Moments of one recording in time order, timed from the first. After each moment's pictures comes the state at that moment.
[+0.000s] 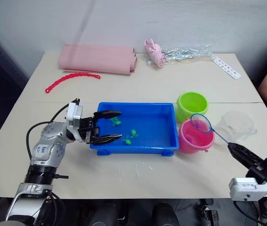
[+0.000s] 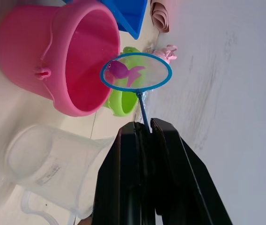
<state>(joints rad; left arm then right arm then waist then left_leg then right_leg) -0.49 0.40 0.03 0.17 -0.52 0.10 -1.23 0.47 -0.72 -0.79 -0.31 -0.56 -0.90 0.46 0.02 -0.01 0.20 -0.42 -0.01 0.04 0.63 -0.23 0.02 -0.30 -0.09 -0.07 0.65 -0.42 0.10</state>
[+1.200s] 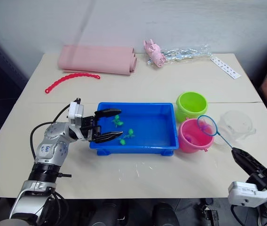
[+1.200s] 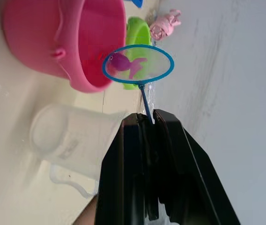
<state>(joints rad) -0.51 0.39 0.03 0.25 -0.52 0.05 -1.25 0.60 -0.67 -0.79 -0.39 -0.58 -0.78 0.35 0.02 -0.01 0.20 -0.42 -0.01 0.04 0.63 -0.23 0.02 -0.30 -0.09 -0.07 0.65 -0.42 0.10</state>
